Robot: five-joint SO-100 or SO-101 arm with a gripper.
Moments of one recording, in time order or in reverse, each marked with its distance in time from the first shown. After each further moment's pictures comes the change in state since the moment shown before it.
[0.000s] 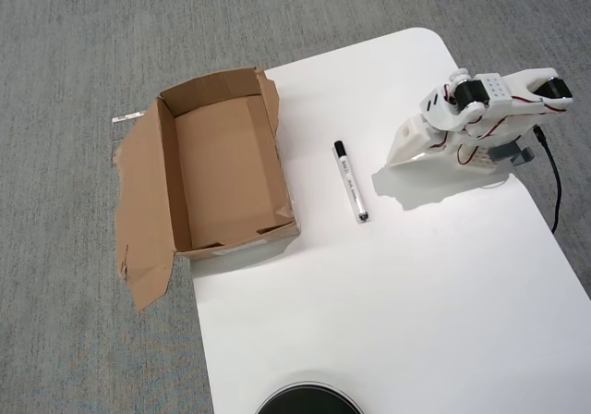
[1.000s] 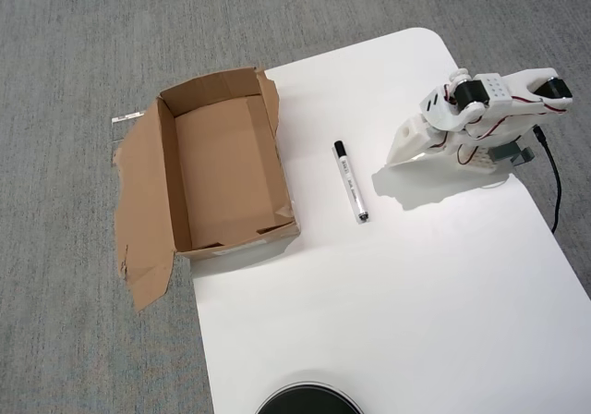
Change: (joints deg) arm 0.0 0.0 0.0 0.0 0.0
